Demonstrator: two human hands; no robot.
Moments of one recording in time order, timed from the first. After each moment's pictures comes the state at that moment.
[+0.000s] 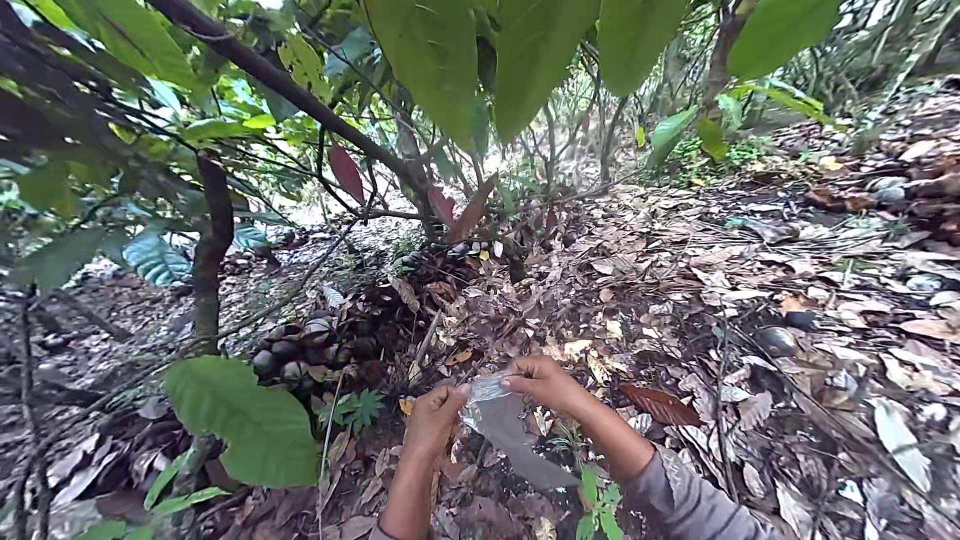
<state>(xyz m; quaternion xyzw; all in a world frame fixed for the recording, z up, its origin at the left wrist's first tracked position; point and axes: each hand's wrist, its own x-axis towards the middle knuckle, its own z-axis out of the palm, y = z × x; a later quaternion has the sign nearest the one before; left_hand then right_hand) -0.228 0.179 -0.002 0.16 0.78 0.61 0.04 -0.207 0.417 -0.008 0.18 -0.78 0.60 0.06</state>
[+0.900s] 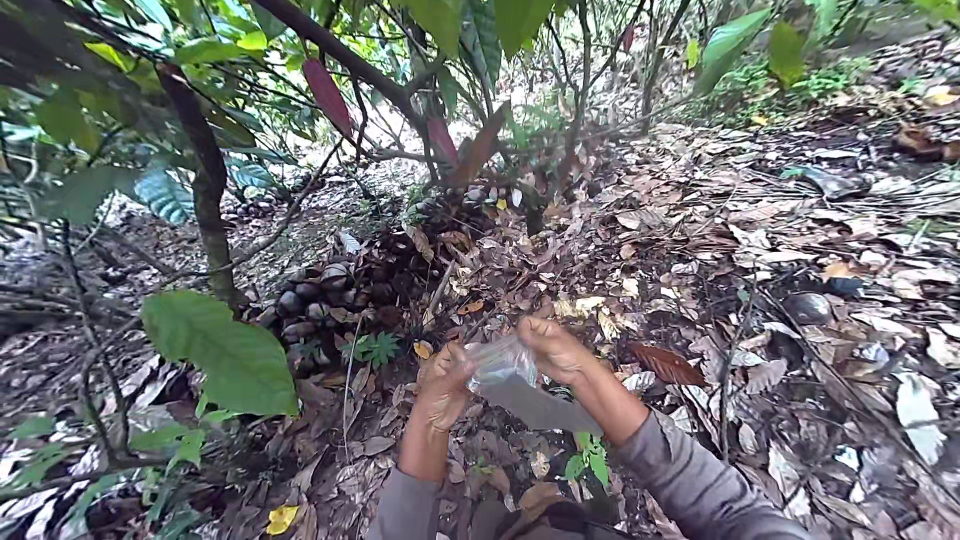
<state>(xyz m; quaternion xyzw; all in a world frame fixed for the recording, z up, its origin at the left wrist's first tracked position) -0.213 0.192 -0.050 0.21 0.44 0.86 0.17 -0.195 0.419 -0.033 0.23 -0.44 0.87 -0.06</state>
